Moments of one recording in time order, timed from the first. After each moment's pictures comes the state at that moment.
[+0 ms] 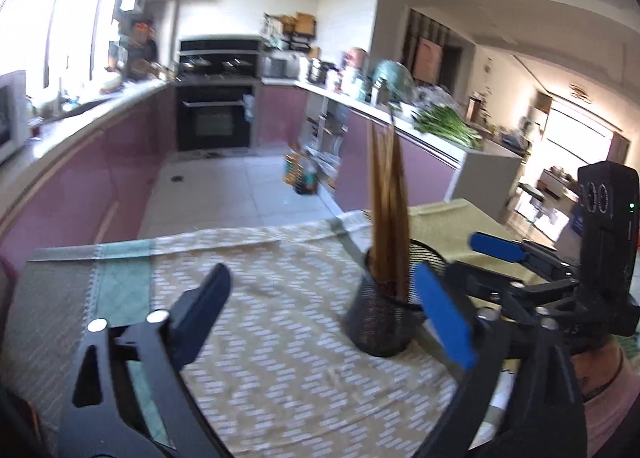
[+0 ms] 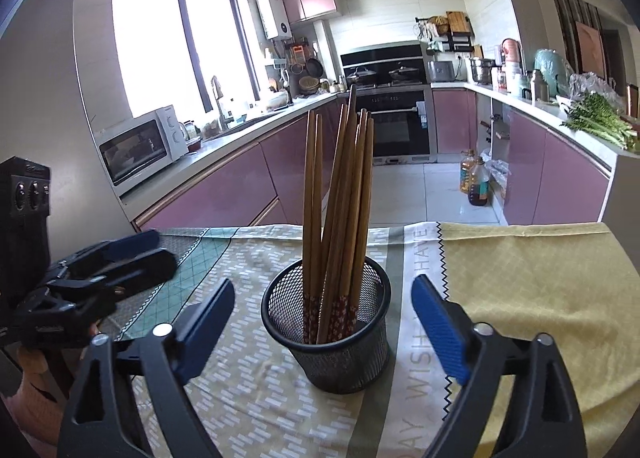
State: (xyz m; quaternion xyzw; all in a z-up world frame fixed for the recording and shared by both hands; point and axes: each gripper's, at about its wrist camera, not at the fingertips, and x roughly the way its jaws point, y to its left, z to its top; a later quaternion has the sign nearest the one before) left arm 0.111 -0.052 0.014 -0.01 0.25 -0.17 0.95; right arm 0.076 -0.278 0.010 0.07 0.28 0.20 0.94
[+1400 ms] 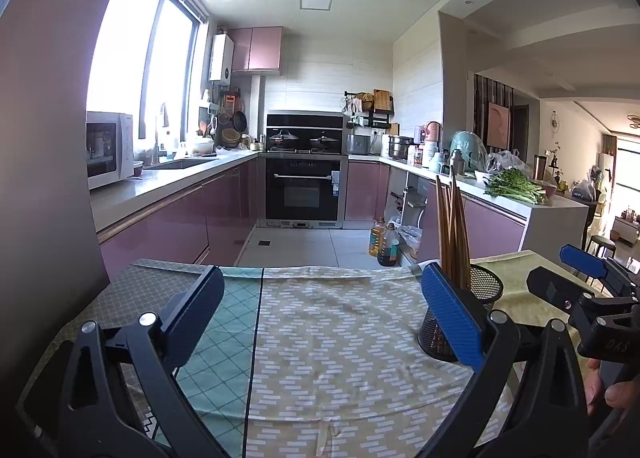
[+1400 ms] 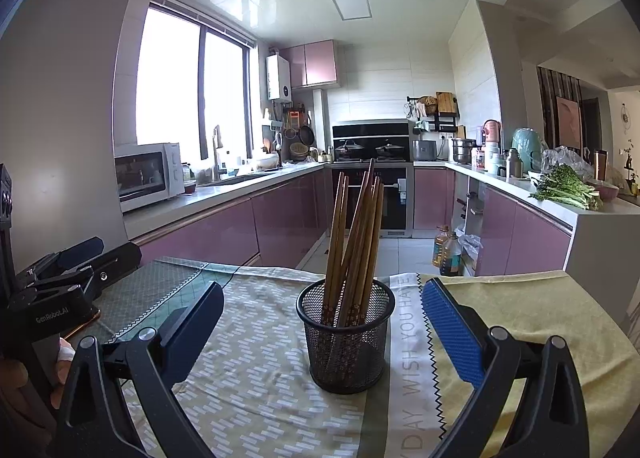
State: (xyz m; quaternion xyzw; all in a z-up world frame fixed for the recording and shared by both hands) left arm 0.002 -0.016 0.026 -0.01 0.11 -0.02 0.99; right arm -0.008 -0.257 0.021 0.03 0.14 0.15 0.98
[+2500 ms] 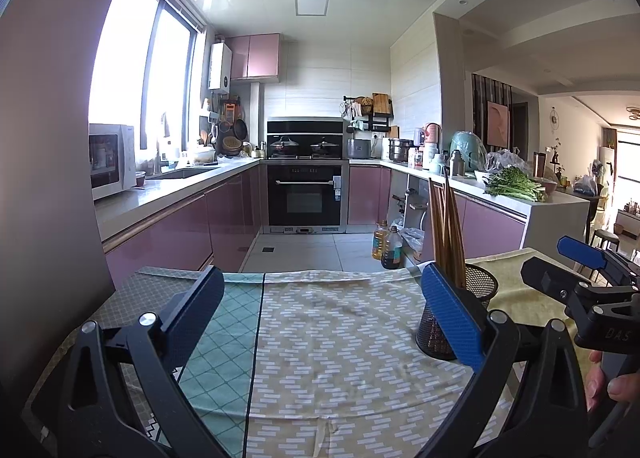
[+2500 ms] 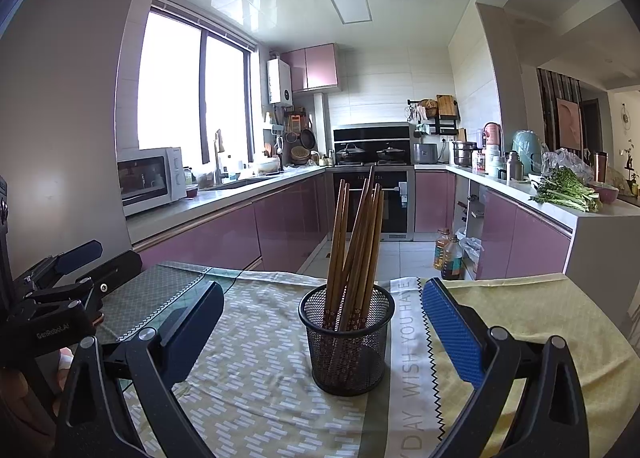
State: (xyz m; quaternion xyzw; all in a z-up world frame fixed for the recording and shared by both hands) left arm -0.003 -0.020 0.029 -0.01 0.11 -0.02 0.99; right arm -0.012 -0.257 0.023 0.03 0.13 0.16 0.98
